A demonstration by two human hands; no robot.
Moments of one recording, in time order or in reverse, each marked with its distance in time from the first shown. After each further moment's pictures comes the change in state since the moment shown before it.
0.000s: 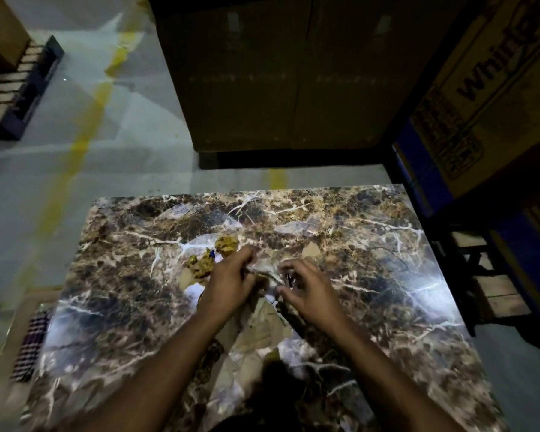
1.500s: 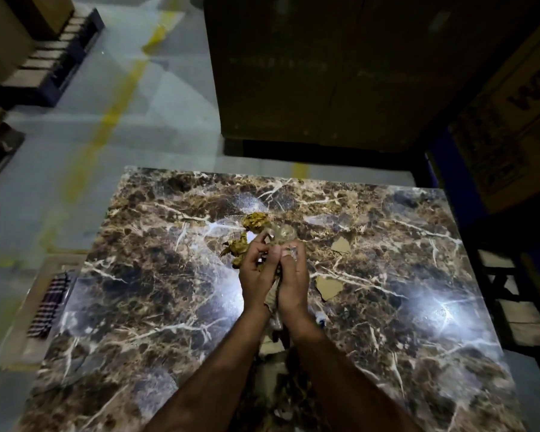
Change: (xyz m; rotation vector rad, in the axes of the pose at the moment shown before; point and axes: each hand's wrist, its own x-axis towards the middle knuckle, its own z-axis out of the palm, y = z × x) left_hand -0.021 0.001 0.042 -0.870 0.435 -0.342; right_hand 0.018 -0.057 0.114 0.650 0.315 0.327
